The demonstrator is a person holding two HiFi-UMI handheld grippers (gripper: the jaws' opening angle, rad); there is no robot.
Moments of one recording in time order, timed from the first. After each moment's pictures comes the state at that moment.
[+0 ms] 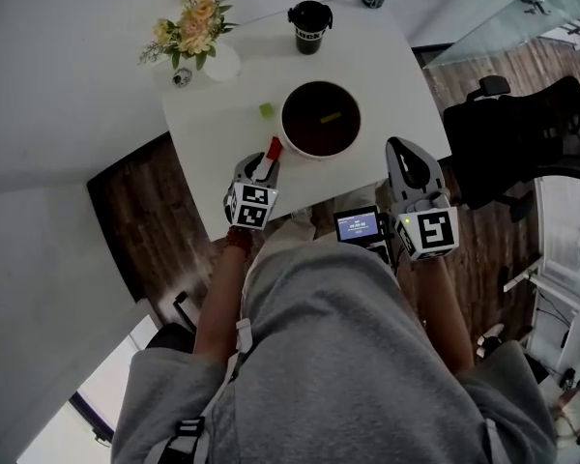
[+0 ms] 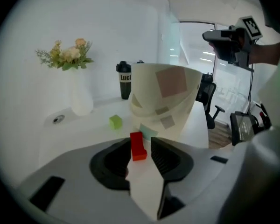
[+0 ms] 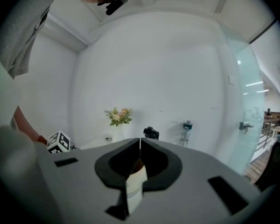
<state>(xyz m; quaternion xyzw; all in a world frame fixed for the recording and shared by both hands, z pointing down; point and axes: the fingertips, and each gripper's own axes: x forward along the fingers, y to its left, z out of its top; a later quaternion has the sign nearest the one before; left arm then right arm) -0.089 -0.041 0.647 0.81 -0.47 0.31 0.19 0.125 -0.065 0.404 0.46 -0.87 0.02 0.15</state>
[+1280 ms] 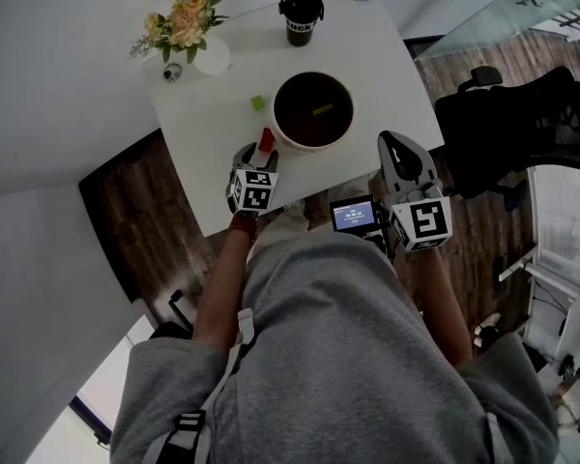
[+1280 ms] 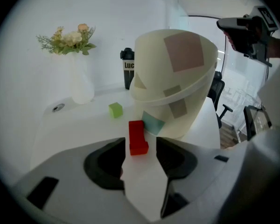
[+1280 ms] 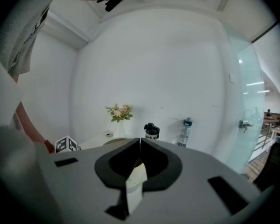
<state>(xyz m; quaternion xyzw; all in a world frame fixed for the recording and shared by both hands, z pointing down) -0.089 -0.050 0.687 0.77 -0.50 0.32 0.22 0.121 -0.060 0.416 0.46 -0.87 0.02 0.17</state>
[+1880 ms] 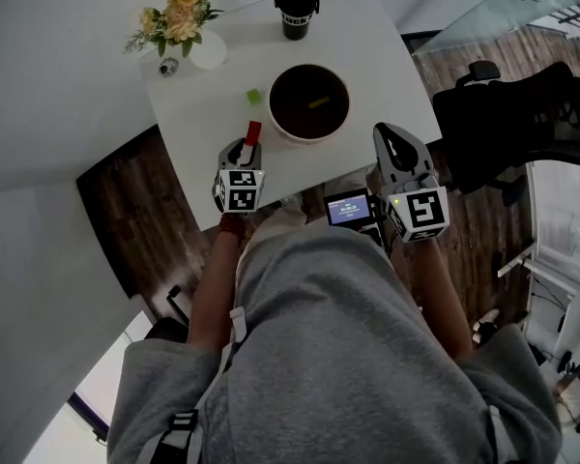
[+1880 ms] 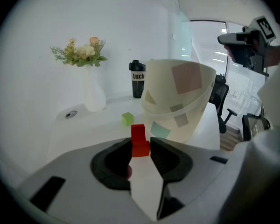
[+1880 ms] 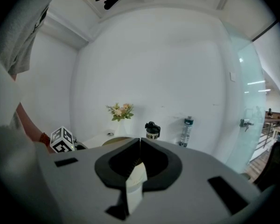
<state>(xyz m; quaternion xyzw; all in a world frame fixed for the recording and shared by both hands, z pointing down) -0.112 -0.047 0.652 0.77 -0.53 0.30 0.20 0.124 -0.060 0.421 0.46 -0.87 0.03 0.17</state>
